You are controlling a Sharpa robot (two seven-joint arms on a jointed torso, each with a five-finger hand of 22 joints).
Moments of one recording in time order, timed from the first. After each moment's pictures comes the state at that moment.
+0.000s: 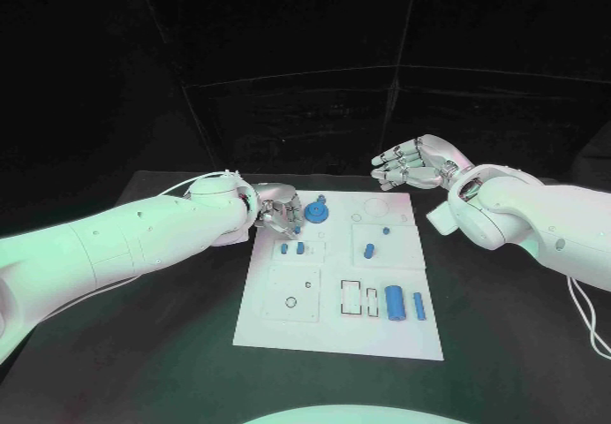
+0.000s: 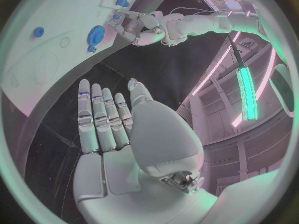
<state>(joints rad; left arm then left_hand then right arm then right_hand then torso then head) 1.24 -0.60 -0.05 1.17 -1.37 0.02 -0.02 1.27 -0.10 0.40 -0.14 0.05 0.91 0.15 0.20 0.06 1.02 0.08 0.31 0.06 1.46 -0.02 1.34 1.07 0.12 1.43 0.08 1.04 0.97 1.28 -0.81 -0.02 1.42 -0.74 -0.34 0.12 1.48 0.07 -0.13 0.11 0.39 0.84 0.21 0.15 0.07 0.98 0.19 0.18 0.06 1.08 0.14 0.07 0.06 0.18 1.06 0.24 0.10 0.08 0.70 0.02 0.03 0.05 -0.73</state>
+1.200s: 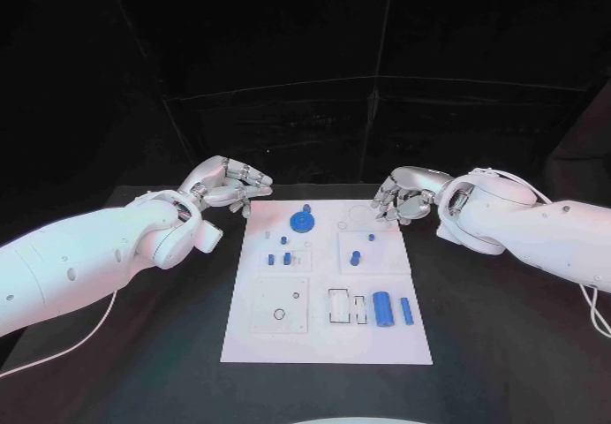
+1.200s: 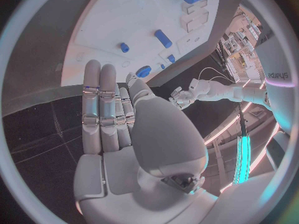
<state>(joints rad) 1.23 -0.79 -0.05 1.29 -0.47 -0.24 0.41 1.26 -0.05 0.39 -0.11 0.05 0.99 0.18 0.20 0.07 1.04 0.10 0.29 0.07 1.35 0.01 1.11 0.70 0.16 1.30 0.11 0.69 0.63 1.27 -0.85 -0.02 1.41 -1.41 -0.16 -0.05 1.48 -0.01 -0.01 0.05 0.28 1.03 0.15 0.11 0.07 1.16 0.08 0.13 0.06 1.47 0.00 0.43 0.32 0.18 1.35 0.08 0.51 0.35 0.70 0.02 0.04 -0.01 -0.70</state>
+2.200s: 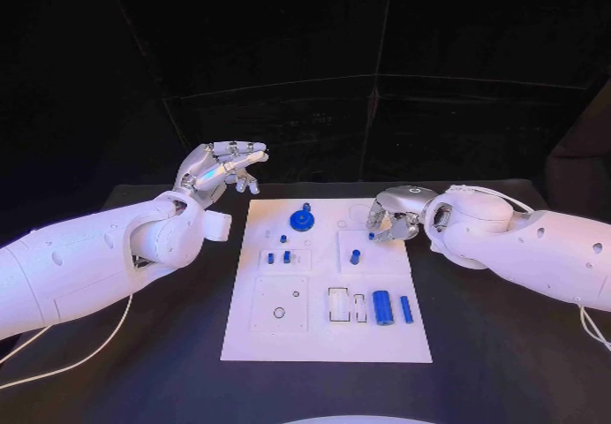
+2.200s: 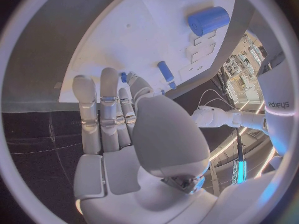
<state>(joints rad) 1.23 -0.81 -0.05 1.39 0.00 -0.21 0.59 1.25 -0.05 0.38 -0.12 0.05 0.98 0.18 0.18 0.07 1.04 0.11 0.29 0.07 1.29 0.02 1.05 0.58 0.16 1.28 0.11 0.64 0.60 1.22 -0.80 -0.02 1.43 -1.62 -0.08 -0.11 1.49 -0.05 0.07 0.06 0.28 1.01 0.16 0.07 0.07 1.09 0.10 0.11 0.06 1.46 0.00 0.65 0.48 0.15 1.28 0.10 0.96 0.81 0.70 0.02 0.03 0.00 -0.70</state>
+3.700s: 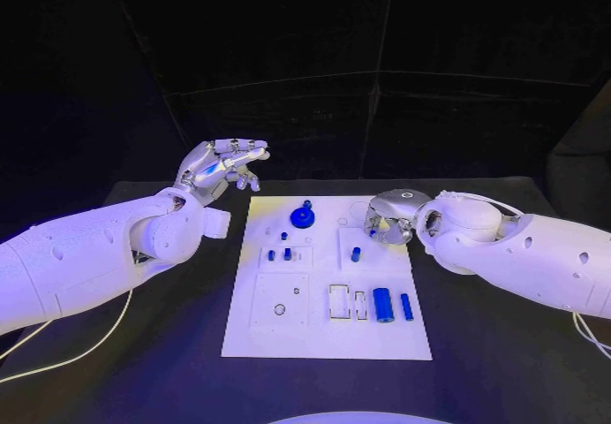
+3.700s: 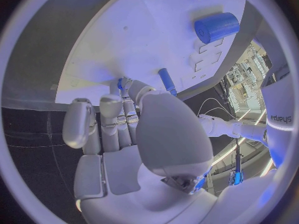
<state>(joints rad) 1.23 -0.81 -0.05 1.37 0.01 -0.14 0.58 1.24 -0.06 0.33 -0.12 0.05 0.98 0.18 0.18 0.07 1.04 0.11 0.30 0.07 1.29 0.02 1.04 0.56 0.18 1.28 0.11 0.62 0.58 1.19 -0.78 -0.02 1.45 -1.72 -0.11 -0.17 1.46 -0.08 0.44 0.00 0.17 1.09 0.15 0.07 0.07 1.21 0.08 0.14 0.07 1.47 -0.01 1.03 0.81 0.08 1.38 0.09 1.35 1.26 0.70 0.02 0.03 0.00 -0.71</state>
